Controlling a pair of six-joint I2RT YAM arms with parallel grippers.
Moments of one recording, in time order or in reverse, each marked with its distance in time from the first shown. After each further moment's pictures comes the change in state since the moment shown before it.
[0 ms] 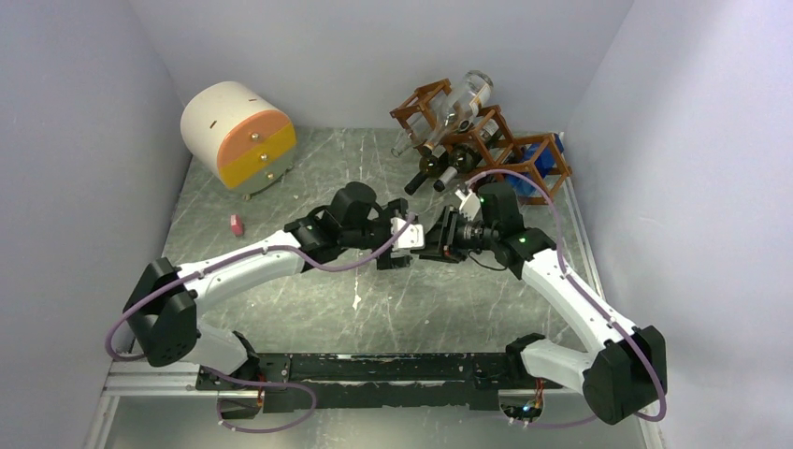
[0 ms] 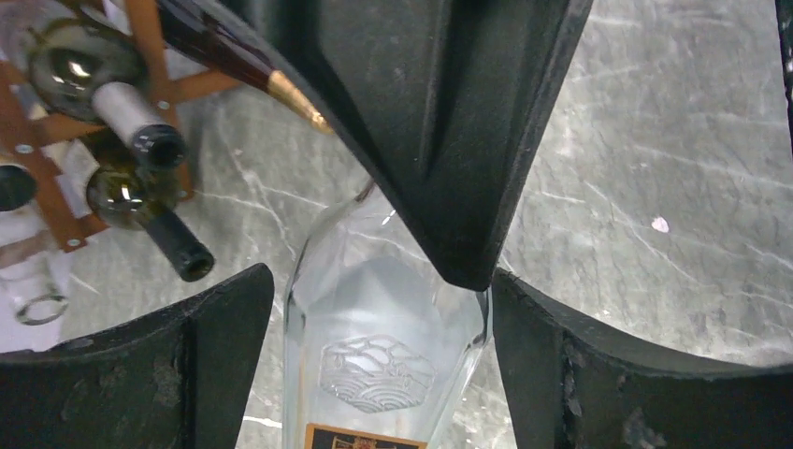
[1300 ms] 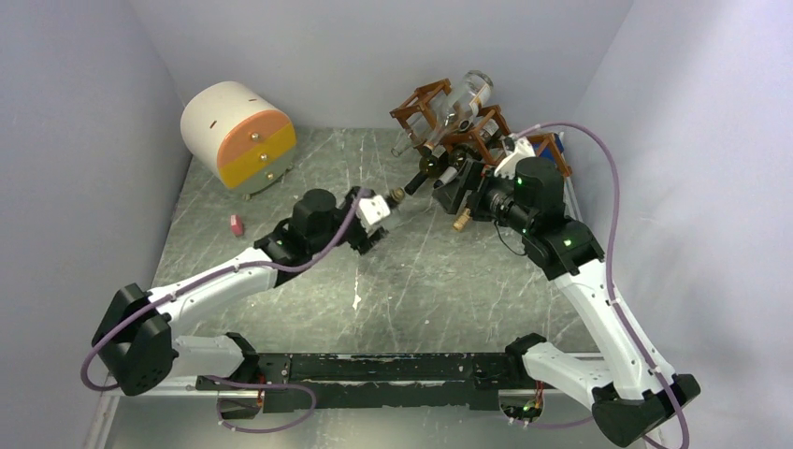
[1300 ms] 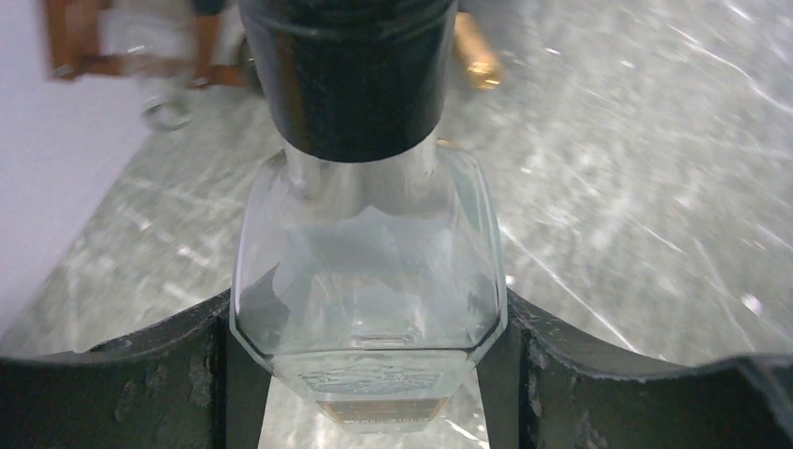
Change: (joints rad) left arm 0.074 -0.158 -0.225 0.217 -0.216 -0.250; right arm 0.032 -0.113 0.344 -0.173 0.494 -0.275
